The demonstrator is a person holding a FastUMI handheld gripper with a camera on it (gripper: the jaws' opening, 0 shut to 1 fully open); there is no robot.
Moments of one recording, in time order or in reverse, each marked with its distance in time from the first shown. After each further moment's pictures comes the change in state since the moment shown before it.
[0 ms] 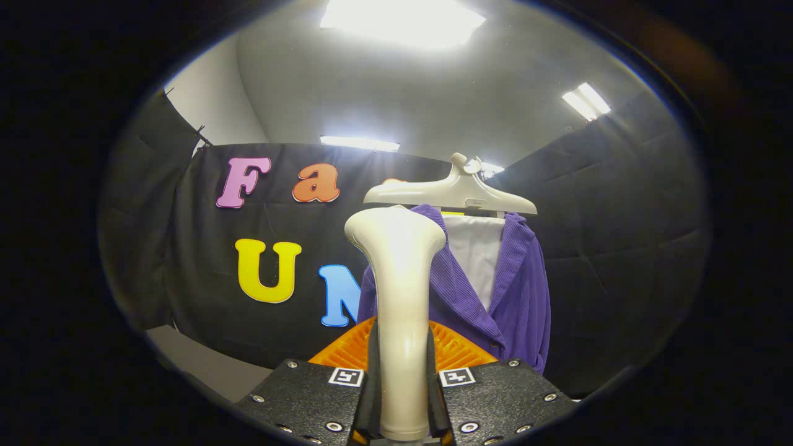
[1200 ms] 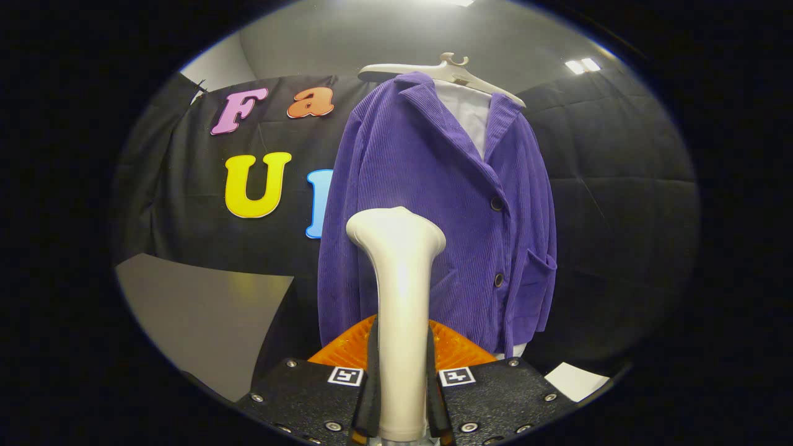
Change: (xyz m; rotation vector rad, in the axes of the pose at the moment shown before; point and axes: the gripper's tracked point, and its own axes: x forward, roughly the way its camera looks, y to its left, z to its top) arm -0.042 -0.012 -0.236 0.002 0.294 -0.024
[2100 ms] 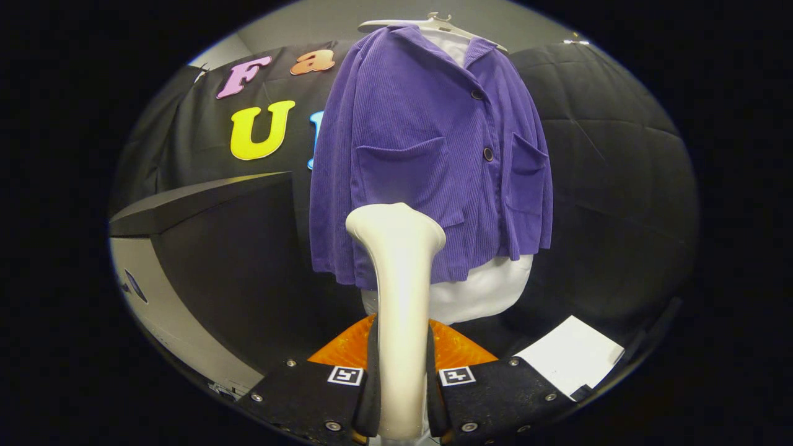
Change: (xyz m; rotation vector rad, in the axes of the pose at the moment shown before) arm -0.037 -0.012 -0.150 0.007 0.174 0.025
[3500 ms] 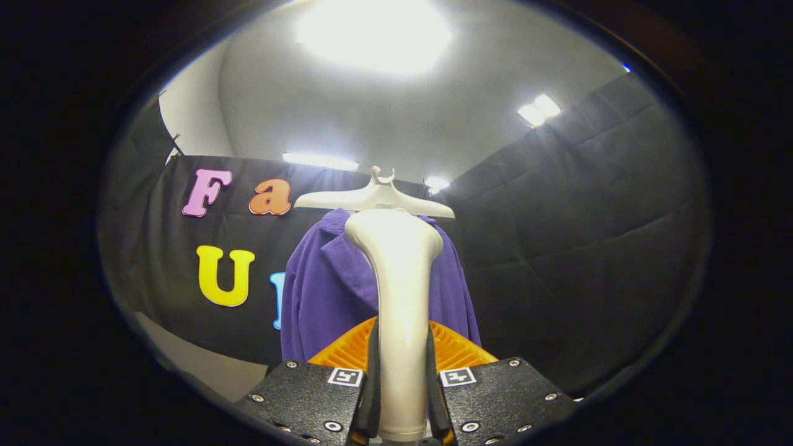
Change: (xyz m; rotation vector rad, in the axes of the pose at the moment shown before) arm -0.103 -0.094 0.347 0.047 -0.609 -0.180
